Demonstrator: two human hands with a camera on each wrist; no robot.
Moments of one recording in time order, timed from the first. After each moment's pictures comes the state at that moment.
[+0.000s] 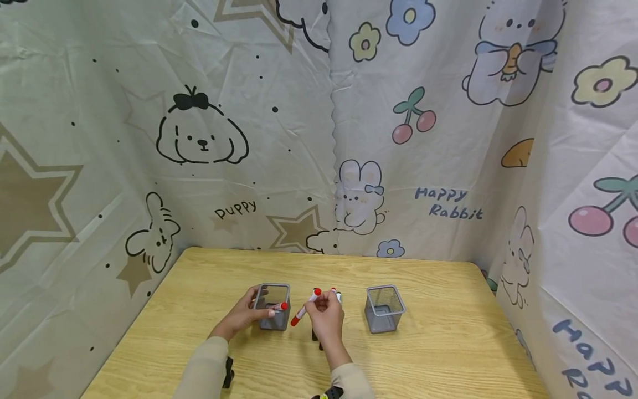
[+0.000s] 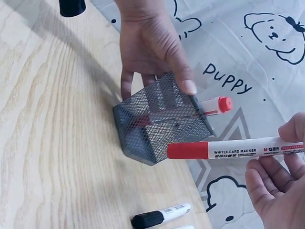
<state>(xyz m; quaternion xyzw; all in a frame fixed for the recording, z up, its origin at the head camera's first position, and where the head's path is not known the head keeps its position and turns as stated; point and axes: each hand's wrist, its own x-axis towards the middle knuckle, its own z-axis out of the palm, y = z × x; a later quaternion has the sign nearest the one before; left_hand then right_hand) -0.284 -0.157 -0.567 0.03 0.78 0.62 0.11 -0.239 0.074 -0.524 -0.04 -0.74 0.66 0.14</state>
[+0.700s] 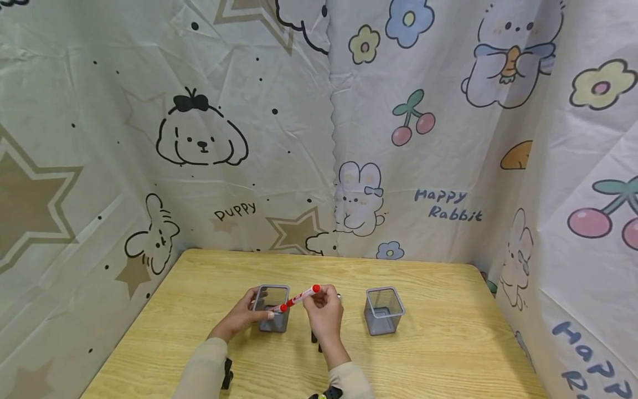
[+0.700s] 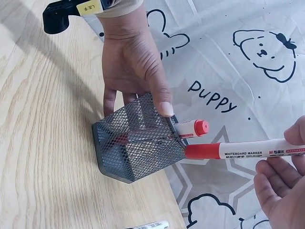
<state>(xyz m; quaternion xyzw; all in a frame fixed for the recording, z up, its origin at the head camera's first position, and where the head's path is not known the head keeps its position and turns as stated) -0.283 -0.156 -0.563 0.03 0.77 0.62 0.12 -0.218 0.068 -0.469 0.01 -0.70 0.69 0.18</state>
